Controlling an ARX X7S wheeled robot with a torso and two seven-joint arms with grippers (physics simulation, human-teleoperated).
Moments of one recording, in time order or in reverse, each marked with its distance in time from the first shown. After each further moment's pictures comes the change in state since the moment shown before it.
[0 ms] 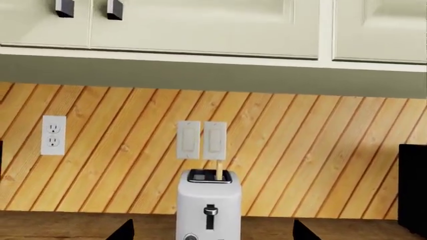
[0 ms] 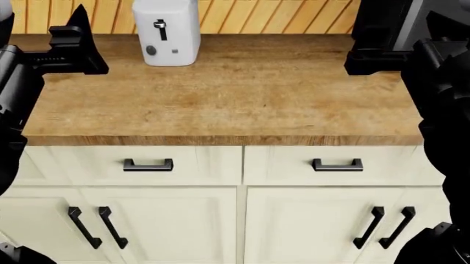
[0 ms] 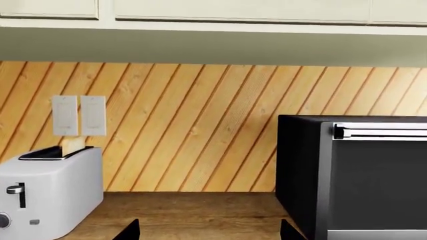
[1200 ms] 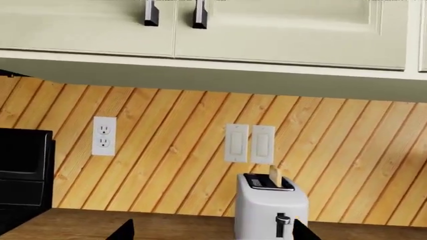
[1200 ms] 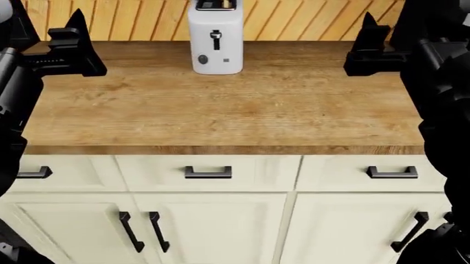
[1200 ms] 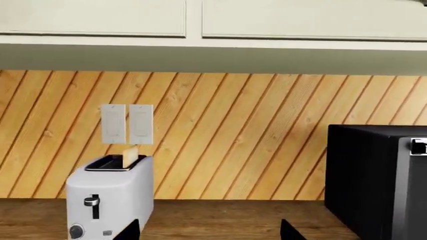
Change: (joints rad) left arm 0.002 -0.005 -0.008 -0.005 -0.025 -0.019 -0.046; right arm -0.005 0.009 0.002 -0.002 0.028 -0.006 0.008
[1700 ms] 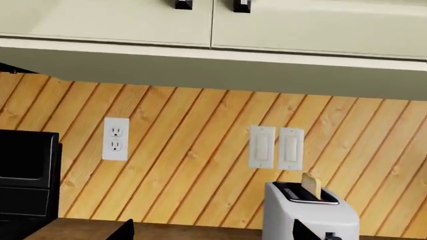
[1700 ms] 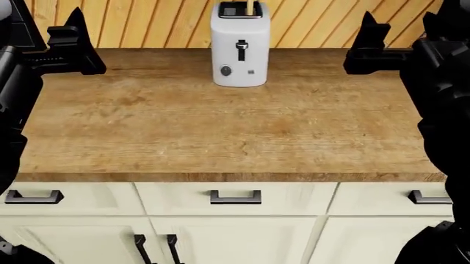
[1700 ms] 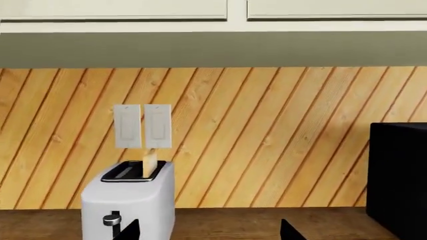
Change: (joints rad) left arm -0.003 -0.004 0.005 -0.013 -0.006 0.012 -0.011; right arm 0.009 -0.006 0.011 0.018 0.018 0.003 0.007
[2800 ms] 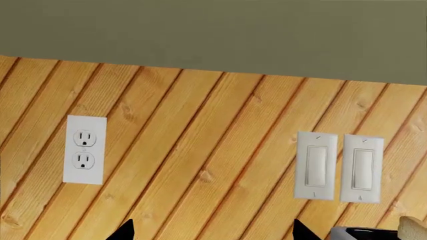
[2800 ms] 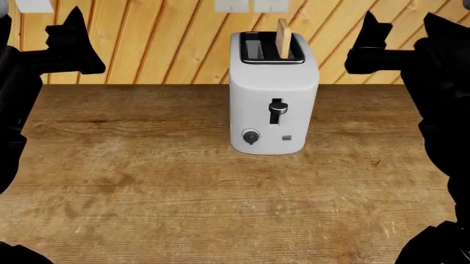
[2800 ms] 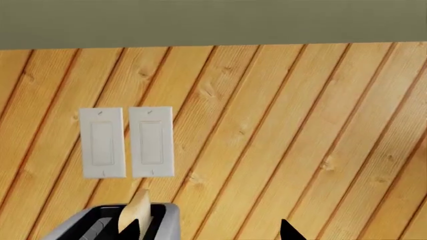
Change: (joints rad) left arm -0.001 -0.004 -0.008 -0.005 -0.033 0.003 -0.024; right arm 0.002 0.001 0.011 0.001 0.029 0.006 0.025
